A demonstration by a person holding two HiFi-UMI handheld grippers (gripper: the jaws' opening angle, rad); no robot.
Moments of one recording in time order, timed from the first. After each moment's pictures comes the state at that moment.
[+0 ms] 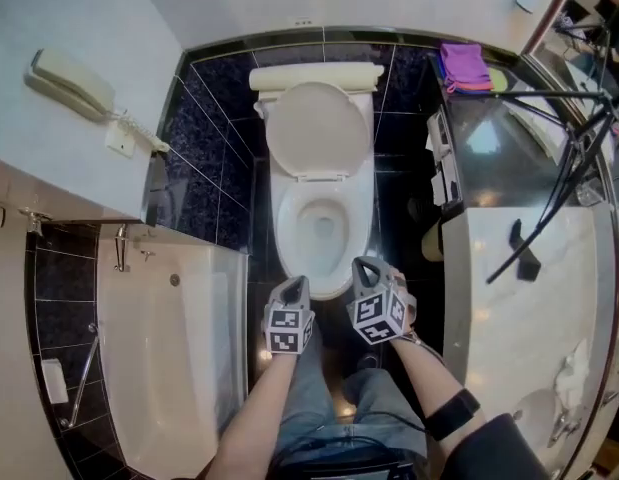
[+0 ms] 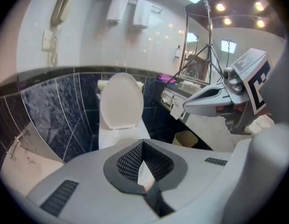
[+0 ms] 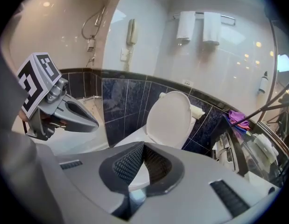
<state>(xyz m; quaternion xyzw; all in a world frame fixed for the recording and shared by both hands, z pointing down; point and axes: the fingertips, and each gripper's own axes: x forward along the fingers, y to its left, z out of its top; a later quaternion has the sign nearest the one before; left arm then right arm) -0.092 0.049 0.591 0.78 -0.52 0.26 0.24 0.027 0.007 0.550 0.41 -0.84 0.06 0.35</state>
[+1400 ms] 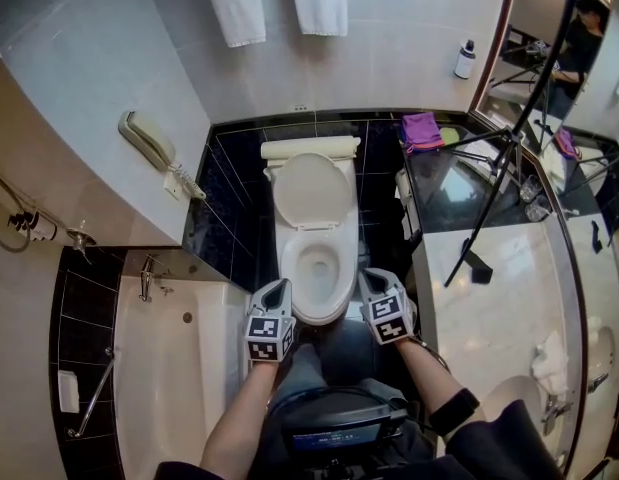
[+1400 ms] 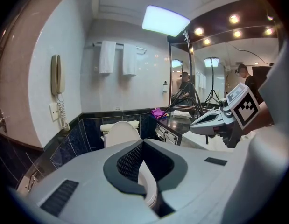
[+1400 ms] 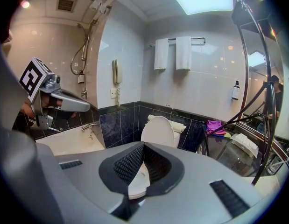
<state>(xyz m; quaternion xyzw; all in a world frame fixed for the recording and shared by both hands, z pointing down) -0.097 0.094 0.325 0.82 -0.53 0.19 0.12 0.079 0.072 0.352 0.47 -0.84 0.10 0.25</state>
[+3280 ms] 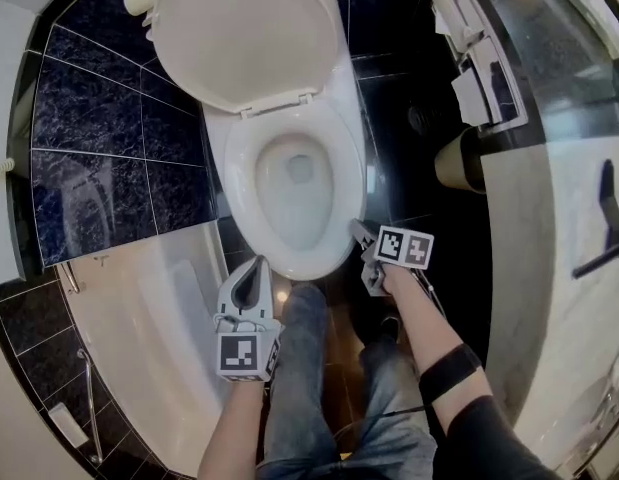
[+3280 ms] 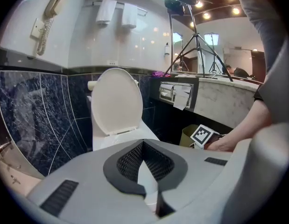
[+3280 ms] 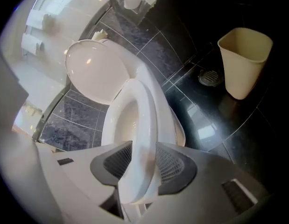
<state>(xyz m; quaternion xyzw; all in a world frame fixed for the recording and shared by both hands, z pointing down) -0.095 0.006 0.692 0.82 -0.49 0.24 0.14 0.086 0.005 0.936 0.46 -0.62 0.63 0.09</state>
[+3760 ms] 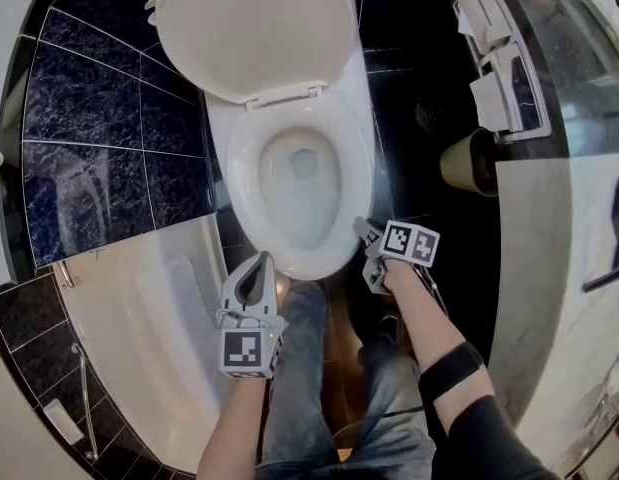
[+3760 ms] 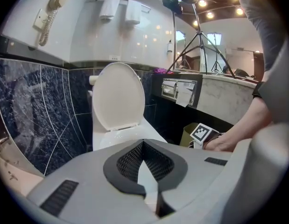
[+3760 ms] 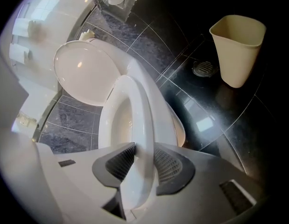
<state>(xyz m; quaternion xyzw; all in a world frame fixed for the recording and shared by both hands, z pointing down) -0.100 -0.003 0.712 0.82 -0.49 0.24 0.17 0.079 0.002 0.956 0.47 -0.58 0.66 0.08</state>
